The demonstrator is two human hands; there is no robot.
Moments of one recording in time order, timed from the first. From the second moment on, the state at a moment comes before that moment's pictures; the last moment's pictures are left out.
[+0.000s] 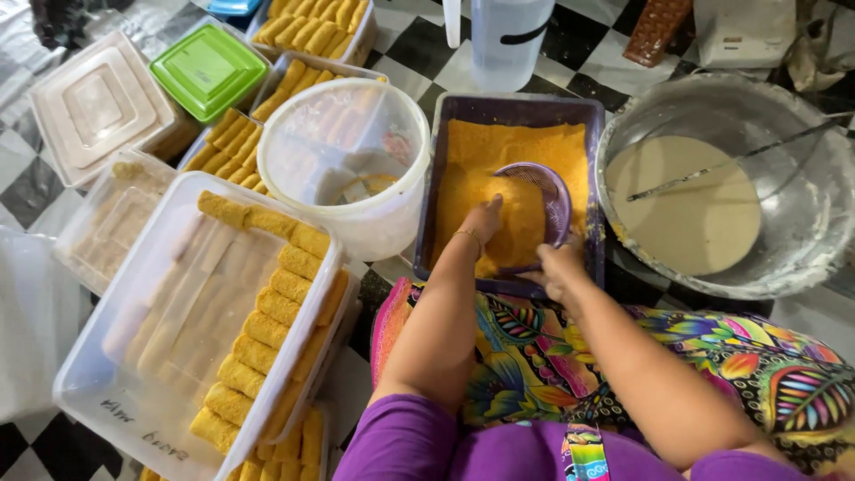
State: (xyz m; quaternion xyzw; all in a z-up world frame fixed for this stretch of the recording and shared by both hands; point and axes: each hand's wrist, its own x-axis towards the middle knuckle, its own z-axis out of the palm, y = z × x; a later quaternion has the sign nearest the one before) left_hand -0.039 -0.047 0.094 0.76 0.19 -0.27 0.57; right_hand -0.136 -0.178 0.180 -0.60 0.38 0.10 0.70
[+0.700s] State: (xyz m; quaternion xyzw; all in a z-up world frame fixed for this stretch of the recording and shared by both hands) left_hand 0.009 -0.056 -0.088 0.92 -0.22 -0.32 -0.01; right_hand -0.120 -0.226 0.114 -0.80 0.30 0.14 0.49
